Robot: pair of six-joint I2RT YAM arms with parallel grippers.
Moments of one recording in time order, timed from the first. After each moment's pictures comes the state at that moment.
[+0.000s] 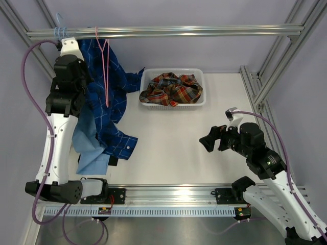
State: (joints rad) left arm -0.10 1.29 1.67 -0.61 -0.37 -0.07; right arm 0.48 0.62 0.80 -0.62 -0.17 0.33
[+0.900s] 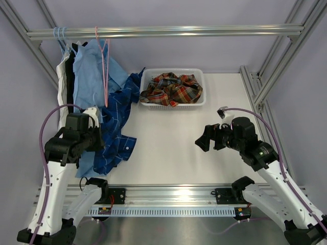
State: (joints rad) left arm -0.16 0.81 1.16 -1.26 0.00 -0.23; right arm 0.48 0.73 0.80 -0.63 -0.26 0.34
